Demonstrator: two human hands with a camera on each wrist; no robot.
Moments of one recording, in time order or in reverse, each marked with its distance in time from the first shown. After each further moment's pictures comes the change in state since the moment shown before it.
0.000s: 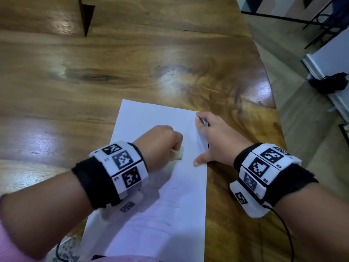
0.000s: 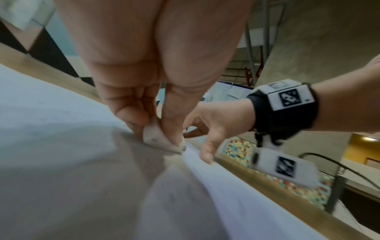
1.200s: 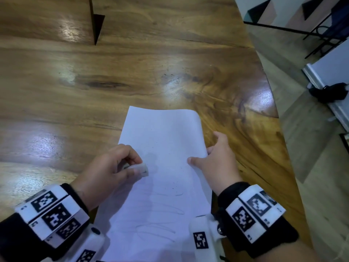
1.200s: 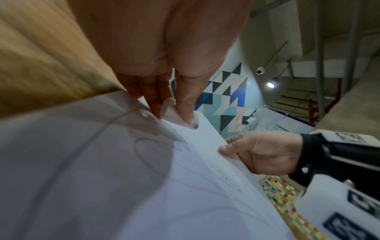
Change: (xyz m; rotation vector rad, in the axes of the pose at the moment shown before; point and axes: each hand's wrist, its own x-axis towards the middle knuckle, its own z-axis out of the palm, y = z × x) left_hand -0.089 -0.051 -0.002 -0.602 0.235 -0.295; right_hand -0.011 -0.036 0.033 0.992 0.363 0.495
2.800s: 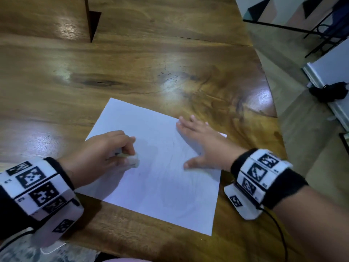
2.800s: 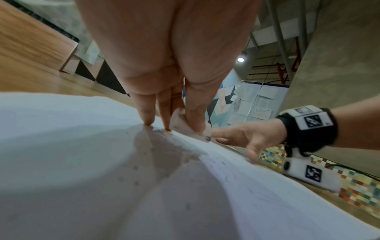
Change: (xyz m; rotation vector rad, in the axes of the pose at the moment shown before) left_hand 0.026 0.008 -0.026 0.305 -0.192 0.146; right_hand 0.048 -0.012 -0.025 -0.870 -0.520 -0.718
